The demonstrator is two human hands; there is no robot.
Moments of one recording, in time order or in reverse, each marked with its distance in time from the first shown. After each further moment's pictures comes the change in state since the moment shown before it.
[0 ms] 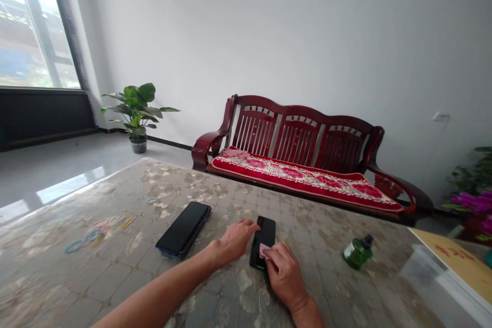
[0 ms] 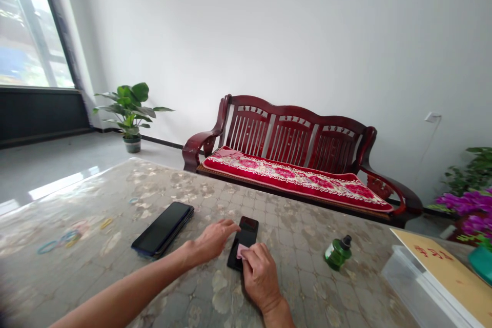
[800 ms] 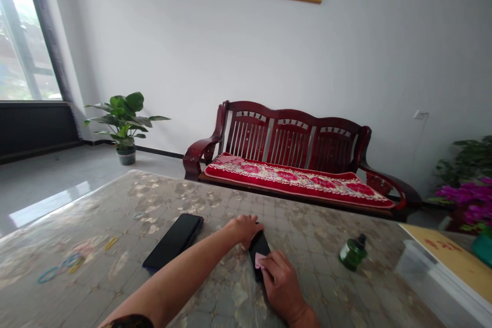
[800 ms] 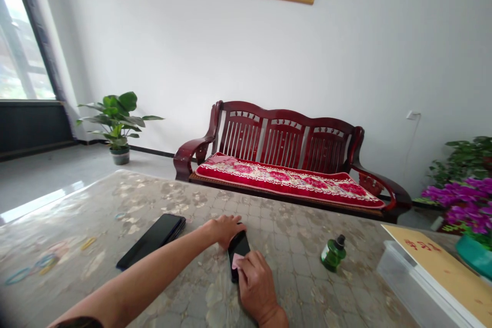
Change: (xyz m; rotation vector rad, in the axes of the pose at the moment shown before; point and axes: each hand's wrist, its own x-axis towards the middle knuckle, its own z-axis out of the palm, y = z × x) left_hand 0.081 -0.007 -0.003 0.307 -0.288 0.125; right_hand -0.001 -0.001 0.003 -0.021 0.008 0.020
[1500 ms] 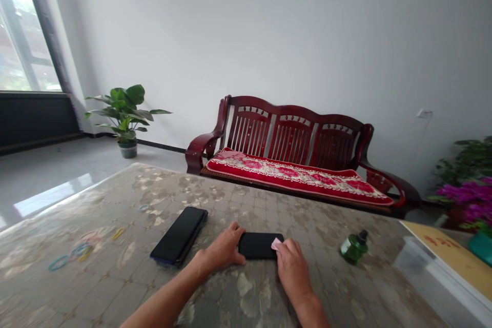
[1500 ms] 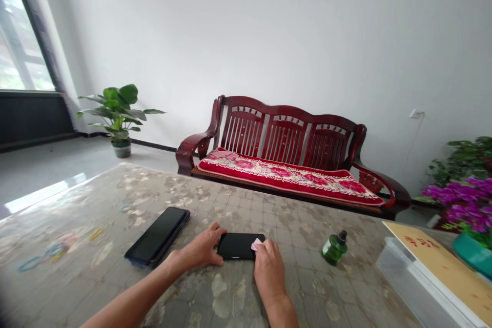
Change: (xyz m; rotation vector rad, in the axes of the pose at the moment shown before) left_hand -0.081 -0.003 0.055 -0.513 0.221 -0.265; right_hand -0.001 0.021 0.001 -0.279 -0.093 0.284
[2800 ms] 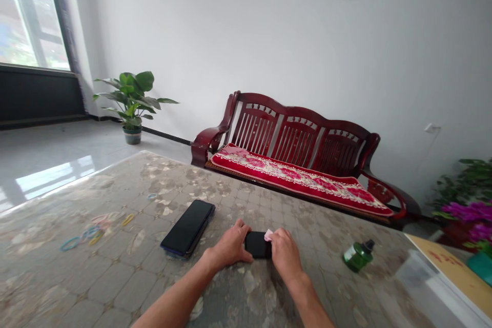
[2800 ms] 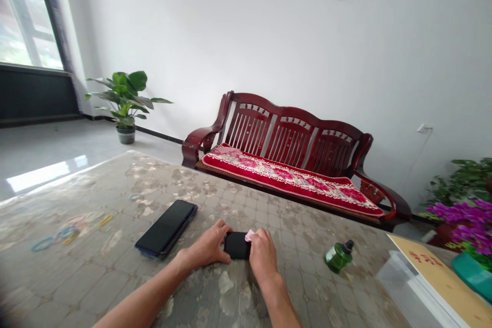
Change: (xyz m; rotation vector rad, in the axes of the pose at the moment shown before) left_hand -0.007 0.002 0.005 -0.062 0.090 -0.021; right_hand 0.044 -0.031 -0.004 -0.129 -0.298 0.030
